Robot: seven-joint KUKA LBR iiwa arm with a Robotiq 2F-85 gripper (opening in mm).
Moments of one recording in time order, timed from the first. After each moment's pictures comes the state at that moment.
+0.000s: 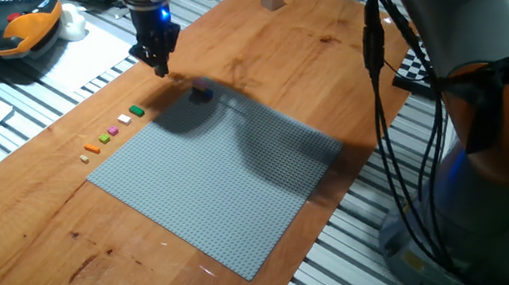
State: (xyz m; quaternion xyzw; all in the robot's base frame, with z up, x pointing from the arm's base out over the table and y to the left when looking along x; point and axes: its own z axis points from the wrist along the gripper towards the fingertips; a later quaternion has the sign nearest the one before) arm 0.642 0.008 0.108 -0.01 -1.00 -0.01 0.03
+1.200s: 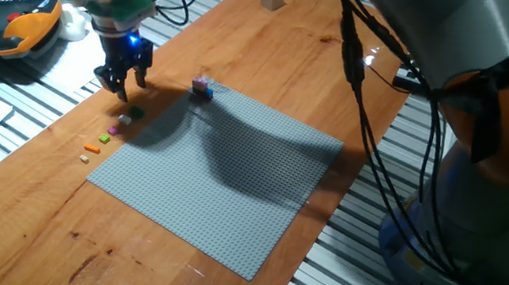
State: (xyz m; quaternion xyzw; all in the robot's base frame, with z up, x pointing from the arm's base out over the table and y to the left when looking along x) arm 0.682 0.063 0.066 -0.02 -1.00 0.01 0.01
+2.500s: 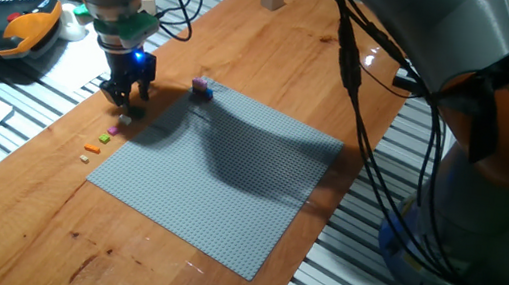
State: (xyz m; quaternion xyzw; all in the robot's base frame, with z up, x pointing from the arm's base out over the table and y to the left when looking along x) arm 0.677 0.063 0.032 -0.02 -1.00 0.00 0.00
